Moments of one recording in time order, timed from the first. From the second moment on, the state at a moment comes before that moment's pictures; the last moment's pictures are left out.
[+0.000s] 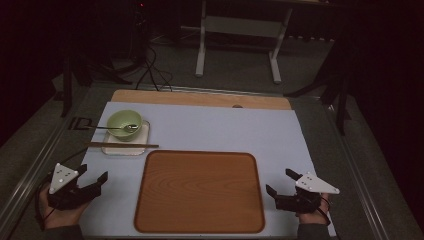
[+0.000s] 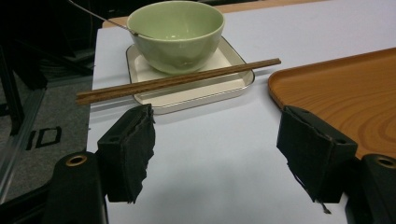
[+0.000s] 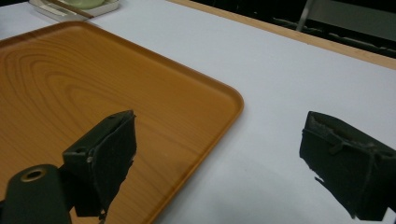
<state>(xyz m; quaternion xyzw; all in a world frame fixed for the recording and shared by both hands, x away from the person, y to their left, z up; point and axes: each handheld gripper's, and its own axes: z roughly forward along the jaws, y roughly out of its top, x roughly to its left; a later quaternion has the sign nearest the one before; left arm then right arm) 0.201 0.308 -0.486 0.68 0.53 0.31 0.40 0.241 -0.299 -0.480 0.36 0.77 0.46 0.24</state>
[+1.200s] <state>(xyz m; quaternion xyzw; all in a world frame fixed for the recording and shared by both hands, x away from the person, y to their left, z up) 0.209 0.310 -0.482 0.69 0.53 0.31 0.39 0.247 -0.298 -0.478 0.35 0.77 0.46 0.26</state>
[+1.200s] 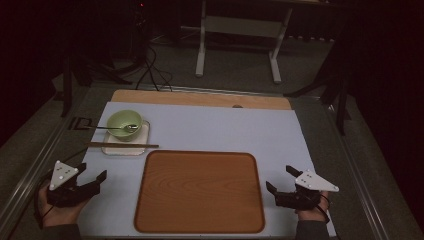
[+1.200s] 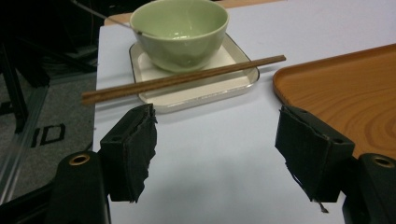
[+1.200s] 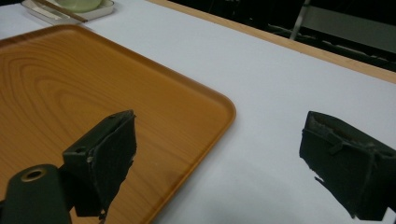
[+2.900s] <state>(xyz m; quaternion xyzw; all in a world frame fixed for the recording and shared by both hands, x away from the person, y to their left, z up) 0.310 0.299 -0.514 0.74 0.50 0.31 0.32 0.245 -0.302 -0.476 0.36 0.77 0.47 0.26</state>
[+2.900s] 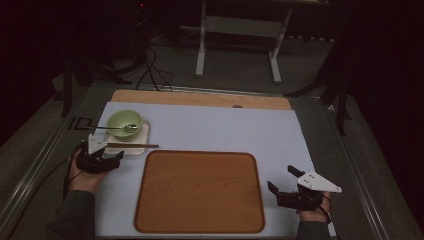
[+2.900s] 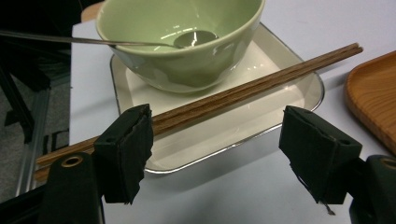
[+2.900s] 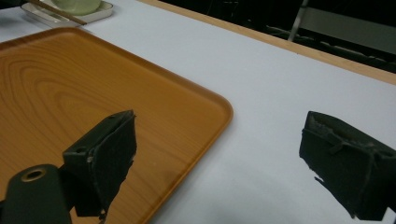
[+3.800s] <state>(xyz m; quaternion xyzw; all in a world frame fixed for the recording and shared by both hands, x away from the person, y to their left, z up) 0.345 0.300 -0.521 0.75 0.52 0.27 0.30 0.246 -0.300 -0.478 0.35 0.78 0.46 0.25</state>
